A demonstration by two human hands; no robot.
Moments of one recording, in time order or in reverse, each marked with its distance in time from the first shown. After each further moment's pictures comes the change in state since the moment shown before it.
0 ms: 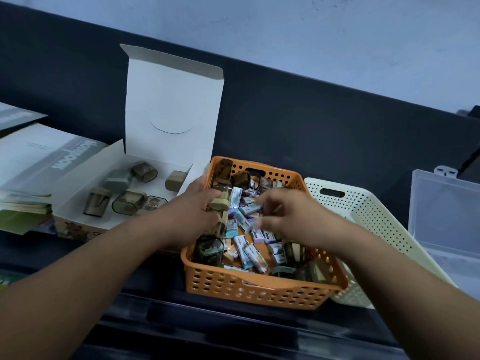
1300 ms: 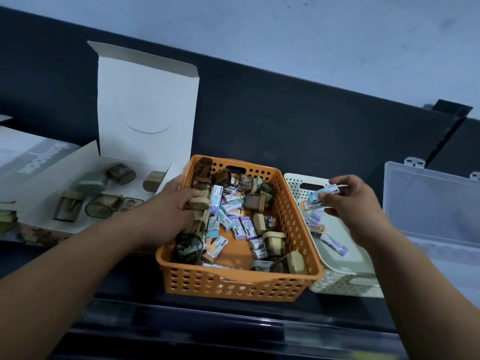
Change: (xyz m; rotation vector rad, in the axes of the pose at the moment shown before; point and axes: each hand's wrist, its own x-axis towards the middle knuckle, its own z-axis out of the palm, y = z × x) left_hand 0.007 -0.008 0.003 -0.024 0.017 0.020; right_hand -0.022 0.109 -0.037 0.650 0.686 0.319
